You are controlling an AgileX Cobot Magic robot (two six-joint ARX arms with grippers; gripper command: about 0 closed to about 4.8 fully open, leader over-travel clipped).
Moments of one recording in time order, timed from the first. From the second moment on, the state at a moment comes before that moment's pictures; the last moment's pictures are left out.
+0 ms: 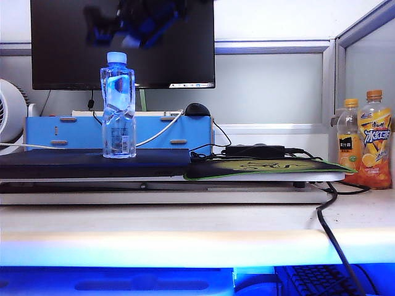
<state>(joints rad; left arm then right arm) 0.02 0.00 0.01 -0.14 0.17 -0.04 0.72 2.19 2.08 0.07 -0.10 -0.26</state>
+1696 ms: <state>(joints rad) 0.02 0.00 0.01 -0.14 0.17 -0.04 0.71 0.69 2.00 -1.31 0.54 -0.13</state>
